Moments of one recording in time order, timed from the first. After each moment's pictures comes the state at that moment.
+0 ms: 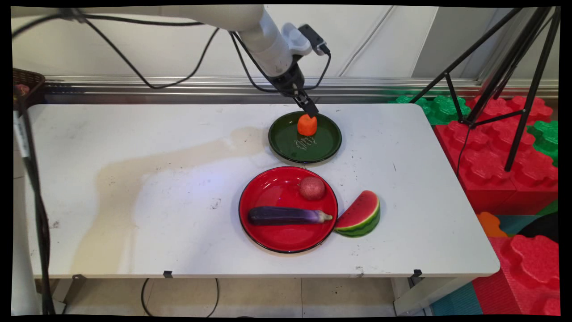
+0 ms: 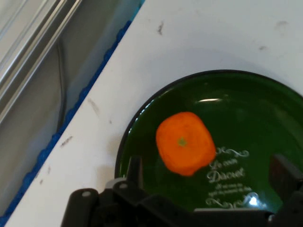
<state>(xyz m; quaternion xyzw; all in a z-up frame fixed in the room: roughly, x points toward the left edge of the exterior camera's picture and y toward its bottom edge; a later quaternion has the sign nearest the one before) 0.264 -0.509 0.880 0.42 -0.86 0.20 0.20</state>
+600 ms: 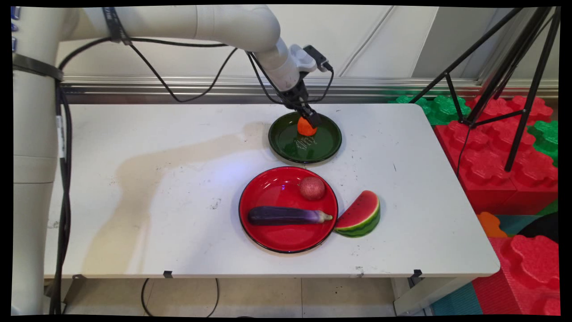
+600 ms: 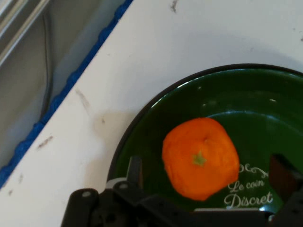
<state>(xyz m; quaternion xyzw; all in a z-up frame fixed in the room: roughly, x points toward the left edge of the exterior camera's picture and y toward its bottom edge) 0.260 -0.551 0.822 0.45 -0.86 0.17 0.19</state>
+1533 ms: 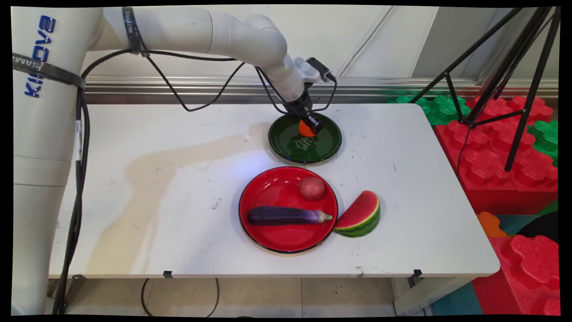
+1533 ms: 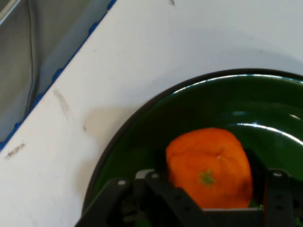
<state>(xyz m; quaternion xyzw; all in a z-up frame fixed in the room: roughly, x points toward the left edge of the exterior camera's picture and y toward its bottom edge) 0.252 -0.564 0.787 0.47 -0.85 0.16 0.19</state>
